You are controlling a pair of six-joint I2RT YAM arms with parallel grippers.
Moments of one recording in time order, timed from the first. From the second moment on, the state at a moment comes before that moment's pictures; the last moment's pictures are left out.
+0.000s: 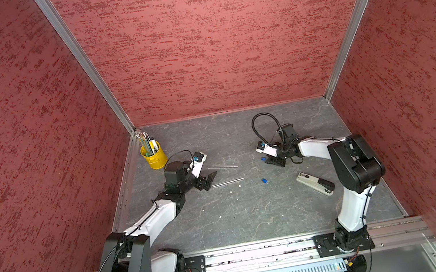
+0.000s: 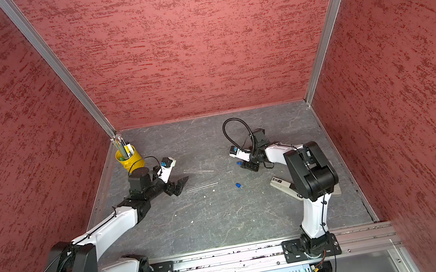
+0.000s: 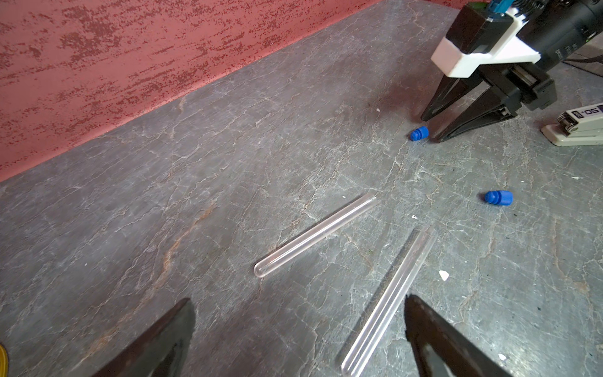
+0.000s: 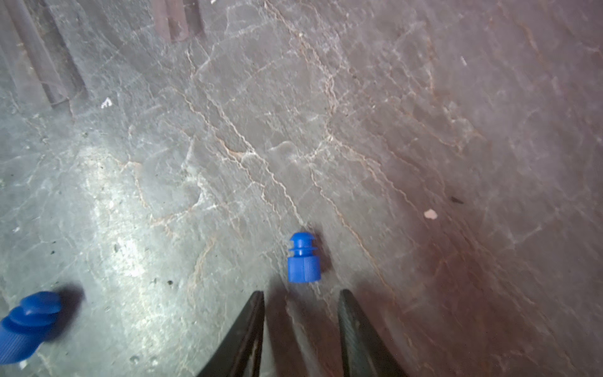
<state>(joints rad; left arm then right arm) -0.24 1.27 0.52 0.23 0.38 0.29 0.25 1.87 1.06 -0.22 -0.42 -0.82</state>
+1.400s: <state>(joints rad) -0.24 1.28 0.52 0.21 0.36 0.29 0.27 1.94 1.15 -0.29 -0.42 -0.86</state>
